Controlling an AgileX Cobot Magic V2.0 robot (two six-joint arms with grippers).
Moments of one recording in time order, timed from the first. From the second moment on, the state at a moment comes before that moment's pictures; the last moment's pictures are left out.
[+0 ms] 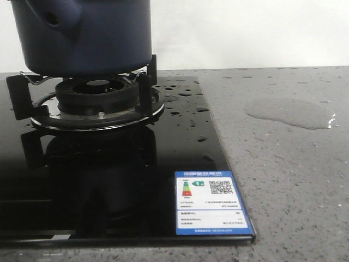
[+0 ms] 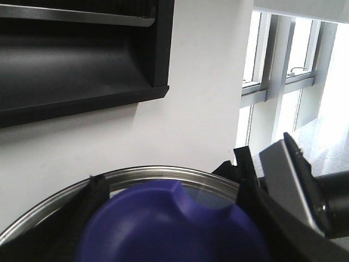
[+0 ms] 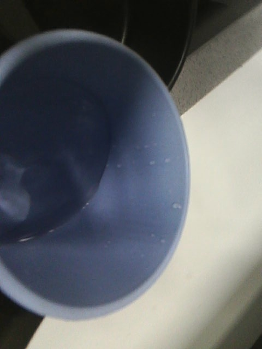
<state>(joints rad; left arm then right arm) -0.03 1.11 -1.21 -1.46 0.78 1.38 0.61 1.54 -1.42 -0.18 0.24 -0.41</state>
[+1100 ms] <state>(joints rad) -0.03 1.11 -1.21 -1.46 0.78 1.38 0.59 1.69 -1.43 -0.94 -0.02 -0.42</state>
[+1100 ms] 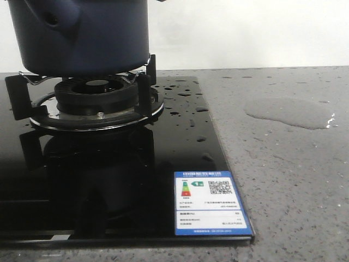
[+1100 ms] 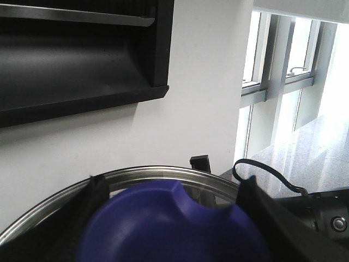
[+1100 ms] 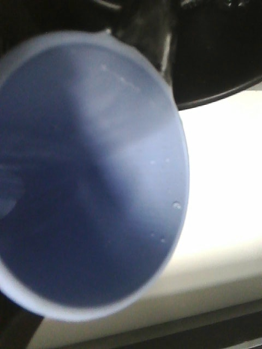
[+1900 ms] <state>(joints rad) -0.03 1.11 -1.21 -1.46 0.78 1.38 0.59 1.69 -1.56 -1.63 -0.04 -0.42</state>
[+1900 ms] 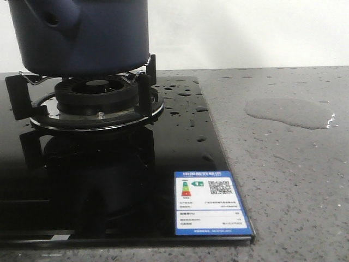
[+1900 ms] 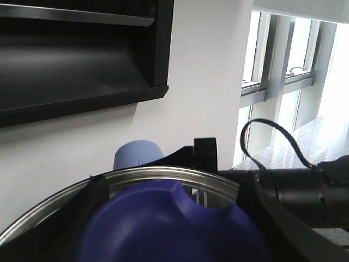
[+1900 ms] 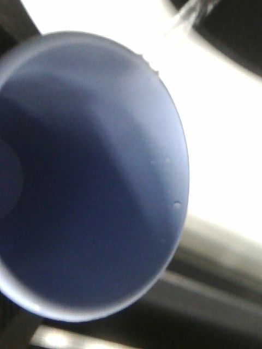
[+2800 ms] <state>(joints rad) -0.08 1.11 -1.21 -1.44 0.77 1.38 0.43 1.50 -1.42 -0.66 0.43 0.24</state>
